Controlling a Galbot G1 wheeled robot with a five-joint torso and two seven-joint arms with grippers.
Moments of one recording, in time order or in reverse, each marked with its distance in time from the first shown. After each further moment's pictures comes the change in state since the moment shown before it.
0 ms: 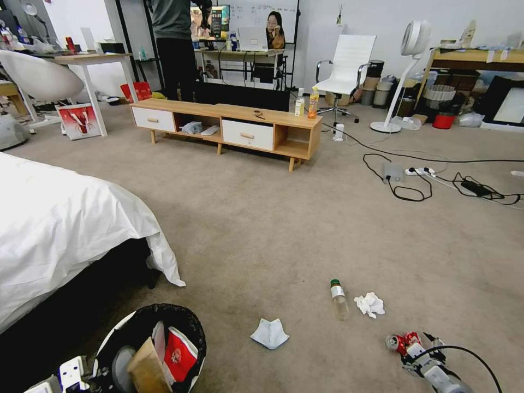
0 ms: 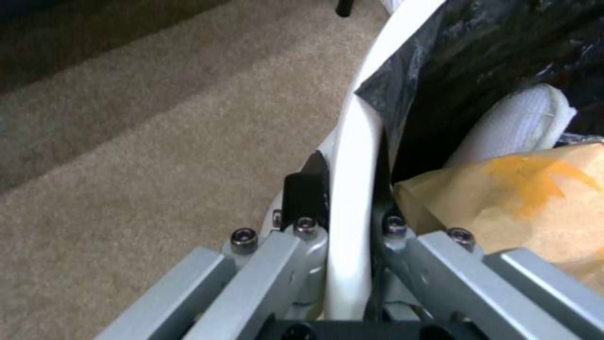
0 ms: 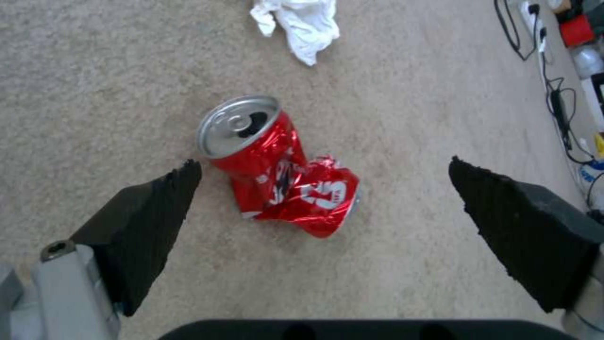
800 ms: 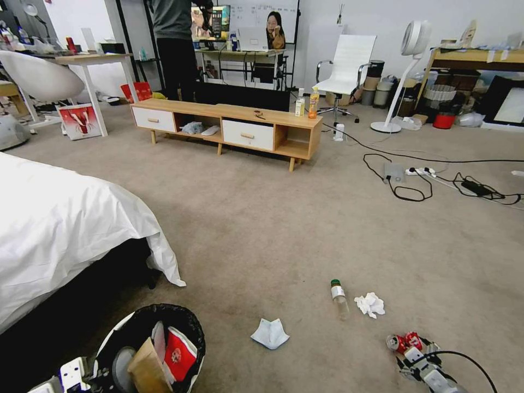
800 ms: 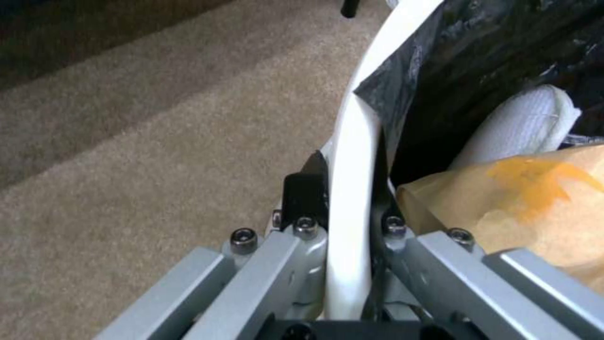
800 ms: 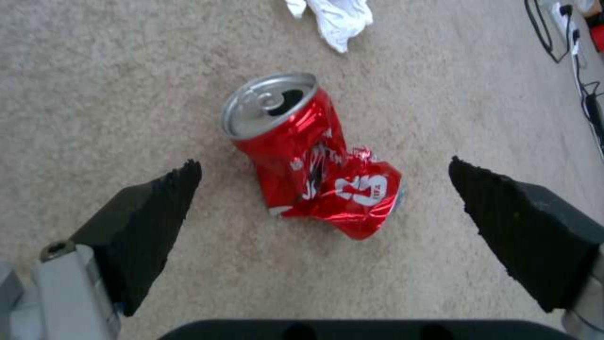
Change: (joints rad) left arm -0.009 -0.018 0.011 0.021 0.022 -0.006 0.000; right arm 0.062 0.037 -0.025 -0.156 -0.015 0.134 -0.068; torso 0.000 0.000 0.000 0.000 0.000
